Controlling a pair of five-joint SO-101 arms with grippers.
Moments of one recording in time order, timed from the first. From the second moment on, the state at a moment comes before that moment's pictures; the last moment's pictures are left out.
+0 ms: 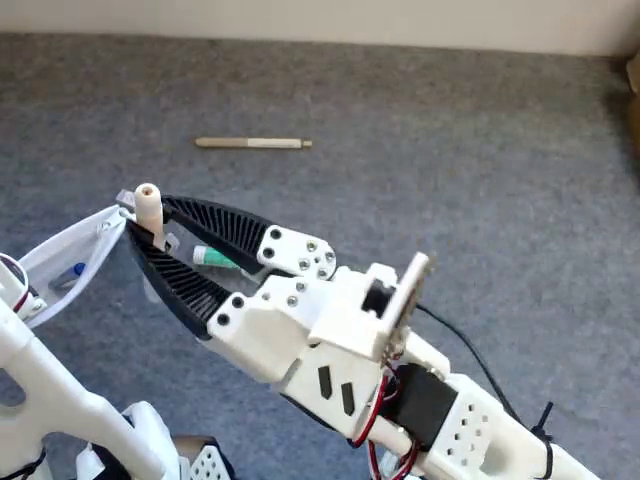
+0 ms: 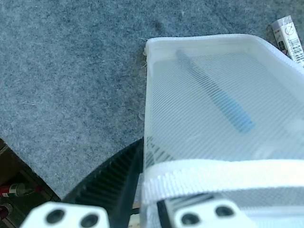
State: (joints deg) left arm -51.2 -35.6 13.3 100.9 6.8; right arm -62.8 -58.7 40.3 0.4 -1.5
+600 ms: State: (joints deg) left arm -51.1 -35.6 13.3 100.9 6.8; right arm -63.1 -36.5 35.1 -5.3 -1.5
